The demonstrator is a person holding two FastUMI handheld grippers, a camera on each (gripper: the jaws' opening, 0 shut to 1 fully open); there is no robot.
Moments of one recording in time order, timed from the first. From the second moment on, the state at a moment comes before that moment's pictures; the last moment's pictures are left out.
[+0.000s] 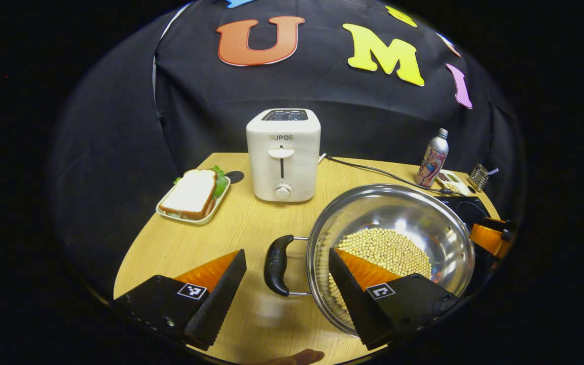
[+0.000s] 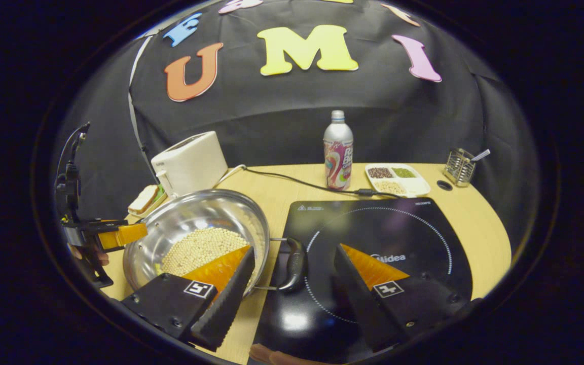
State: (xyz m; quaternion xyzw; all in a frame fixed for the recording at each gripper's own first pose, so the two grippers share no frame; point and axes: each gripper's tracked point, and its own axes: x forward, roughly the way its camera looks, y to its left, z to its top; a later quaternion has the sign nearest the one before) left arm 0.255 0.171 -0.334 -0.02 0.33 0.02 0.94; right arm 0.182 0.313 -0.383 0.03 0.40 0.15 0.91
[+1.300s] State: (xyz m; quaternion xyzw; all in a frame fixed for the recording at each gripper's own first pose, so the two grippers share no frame) left arm 0.232 0.178 -0.295 0.01 0.34 0.05 0.94; right arm 0.190 0.331 -0.326 0.04 0.37 0.19 0.91
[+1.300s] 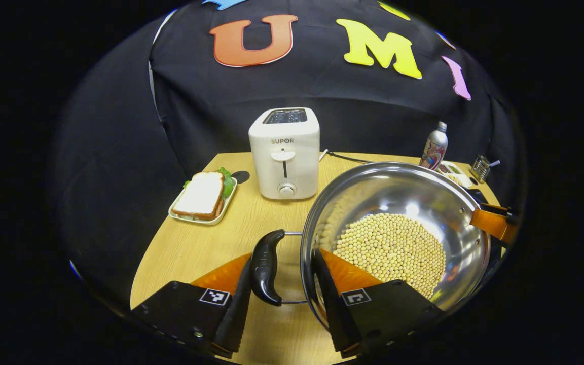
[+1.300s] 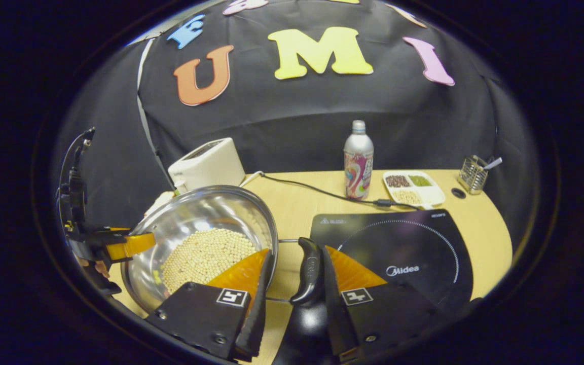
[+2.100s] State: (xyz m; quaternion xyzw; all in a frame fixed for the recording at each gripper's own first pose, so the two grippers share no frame) left arm 0.208 0.086 -0.166 0.00 0.33 0.05 0.94; right arm 0.214 0.229 -0.190 0.05 0.34 0.22 0.91
